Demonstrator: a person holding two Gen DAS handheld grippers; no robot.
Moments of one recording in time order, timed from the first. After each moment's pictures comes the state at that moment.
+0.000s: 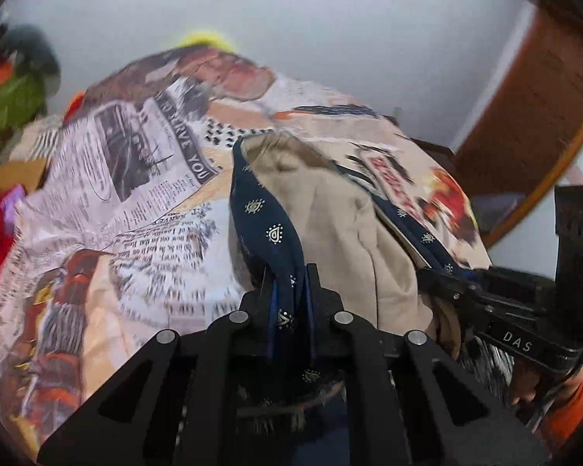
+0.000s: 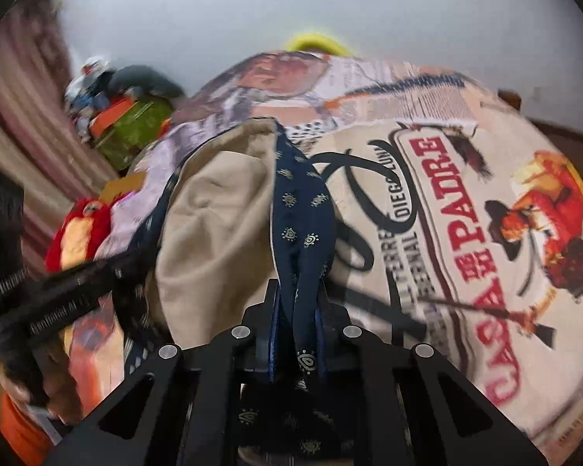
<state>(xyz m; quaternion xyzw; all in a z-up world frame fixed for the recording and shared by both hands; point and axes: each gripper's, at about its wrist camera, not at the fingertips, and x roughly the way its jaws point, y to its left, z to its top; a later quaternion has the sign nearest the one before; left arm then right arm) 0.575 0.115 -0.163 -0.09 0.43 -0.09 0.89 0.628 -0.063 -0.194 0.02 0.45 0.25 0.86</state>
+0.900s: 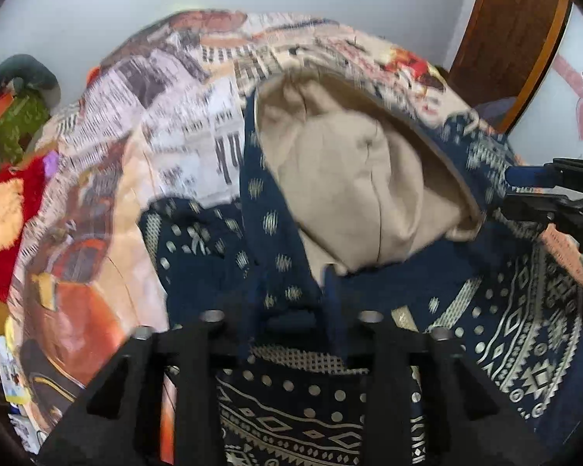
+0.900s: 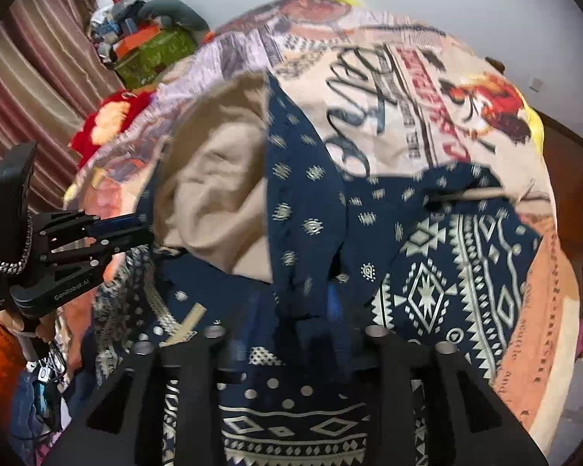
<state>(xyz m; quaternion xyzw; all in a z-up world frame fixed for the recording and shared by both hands) 0.407 0.094 -0.191 0.02 0.49 -0.09 0.87 0.441 -0.117 -0.183 -0.05 0.51 0.26 0.82</state>
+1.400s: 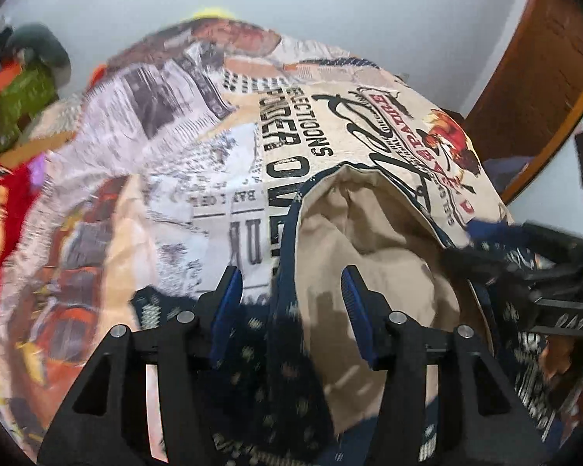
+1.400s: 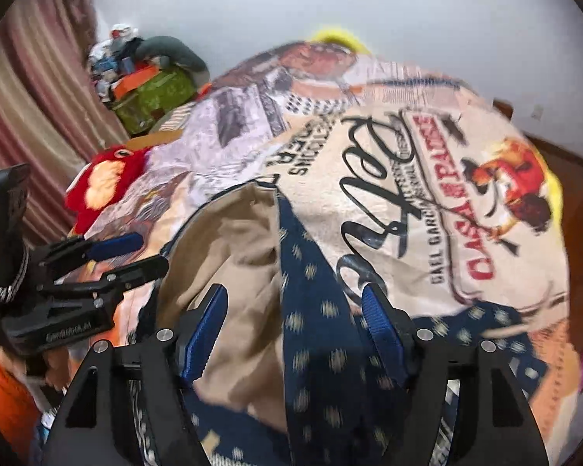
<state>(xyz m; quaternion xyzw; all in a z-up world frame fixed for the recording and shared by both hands) 0.517 0.117 -0.193 -0.07 0.48 -0.07 0.87 0.544 -0.061 -0.188 -0.01 0.48 0.25 0.84</state>
